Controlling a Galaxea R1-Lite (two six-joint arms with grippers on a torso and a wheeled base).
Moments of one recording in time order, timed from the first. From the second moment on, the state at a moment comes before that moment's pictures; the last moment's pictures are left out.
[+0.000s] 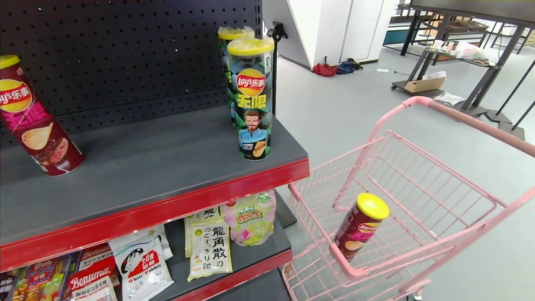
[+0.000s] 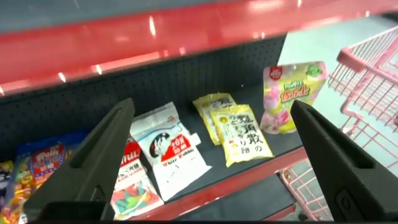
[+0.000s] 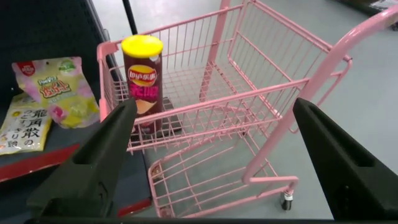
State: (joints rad) left arm 0.00 0.00 0.00 0.00 -0.02 0.01; right arm 0.00 0.00 0.00 0.00 0.01 0.01
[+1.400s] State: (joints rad) left arm 0.00 0.00 0.00 0.00 -0.02 0.01; right arm 0.12 0.93 -0.31 -0.53 0.22 0.12
